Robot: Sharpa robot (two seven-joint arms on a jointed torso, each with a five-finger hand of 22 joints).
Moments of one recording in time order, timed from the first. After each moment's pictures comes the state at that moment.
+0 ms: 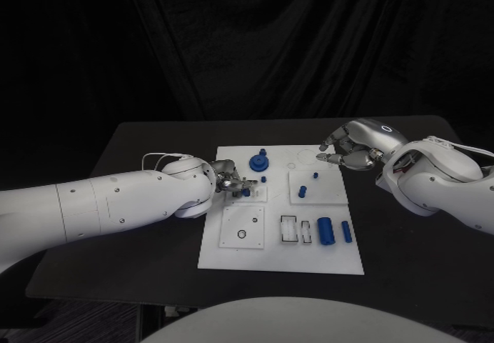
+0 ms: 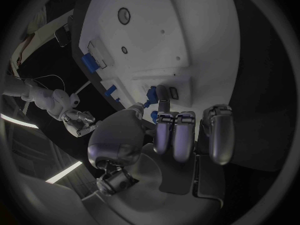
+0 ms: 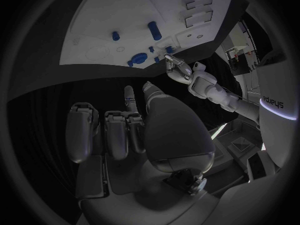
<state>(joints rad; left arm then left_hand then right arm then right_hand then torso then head) 1.21 -0.65 -0.21 1.45 -1.14 -0.16 -0.50 0.86 0.09 0.02 0.29 0.15 1.07 0.03 0.25 1.15 1.46 -0.03 1.57 1.31 1.47 -0.08 1.56 1.31 0.05 1.46 0.03 1.44 1.31 1.33 -0.98 -0.25 1.64 -1.47 -0.49 -0.09 1.34 -0.03 0.11 0.29 0.21 1.01 0.10 0.10 0.25 1.47 0.01 1.55 1.31 1.47 -0.05 1.52 1.31 0.05 1.47 0.06 1.39 1.31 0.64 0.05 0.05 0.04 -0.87</state>
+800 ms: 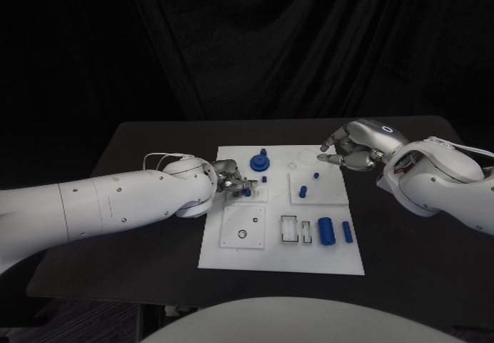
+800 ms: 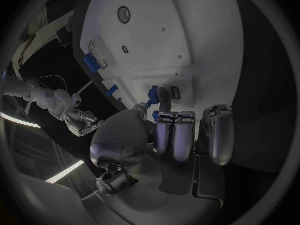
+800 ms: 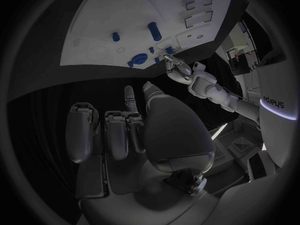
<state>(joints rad) 1.21 -0.64 -0.21 1.44 -1.14 -0.16 -0.47 0.94 0.14 -0.02 0.29 0.24 1.03 0.03 0.29 1.29 1.47 -0.04 1.57 1.31 1.47 -0.08 1.56 1.31 0.05 1.46 0.03 1.44 1.31 1.33 -0.98 -0.25 1.64 -1.47 -0.49 -0.10 1.34 -0.03 0.11 0.29 0.21 1.01 0.10 0.10 0.25 1.47 0.01 1.55 1.31 1.47 -0.05 1.52 1.31 0.05 1.47 0.06 1.39 1.31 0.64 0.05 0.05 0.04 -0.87</state>
